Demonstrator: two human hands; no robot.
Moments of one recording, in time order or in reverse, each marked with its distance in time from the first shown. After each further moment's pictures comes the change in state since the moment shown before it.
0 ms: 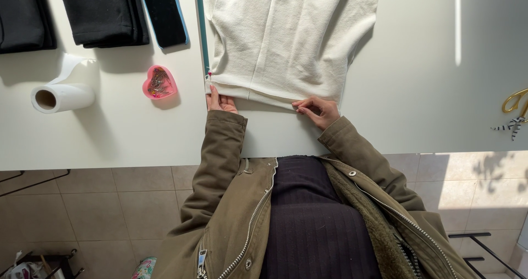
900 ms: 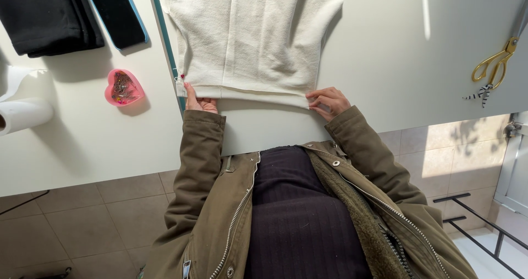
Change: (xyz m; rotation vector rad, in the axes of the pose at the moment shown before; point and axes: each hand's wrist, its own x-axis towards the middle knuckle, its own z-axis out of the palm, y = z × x) left_hand 0.003 -0.003 -0.006 0.172 0.004 -0.167; right_hand -0.064 -0.003 -0.062 -0.590 0.106 -0.119
